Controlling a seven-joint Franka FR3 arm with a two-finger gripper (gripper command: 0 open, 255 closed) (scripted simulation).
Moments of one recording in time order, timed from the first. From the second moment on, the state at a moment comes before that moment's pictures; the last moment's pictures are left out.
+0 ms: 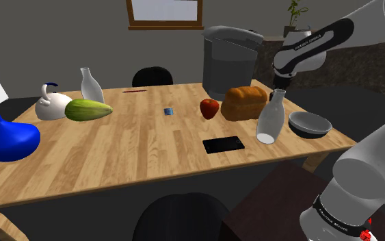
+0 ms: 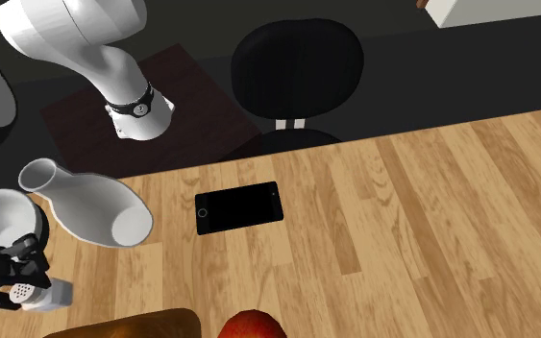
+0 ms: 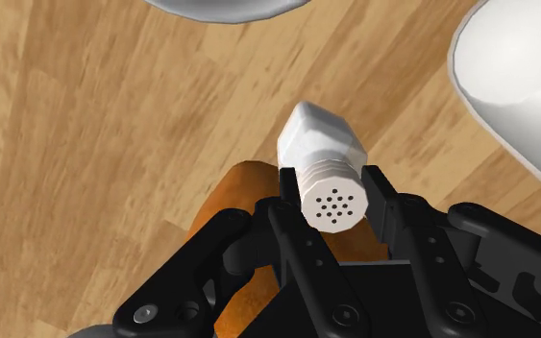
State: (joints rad) arm -0.23 -0.25 -0.36 -2.42 -0.17 2.29 -0.56
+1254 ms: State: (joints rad) arm -0.23 -0.20 -0.37 -2.46 -0.16 2.39 -0.57
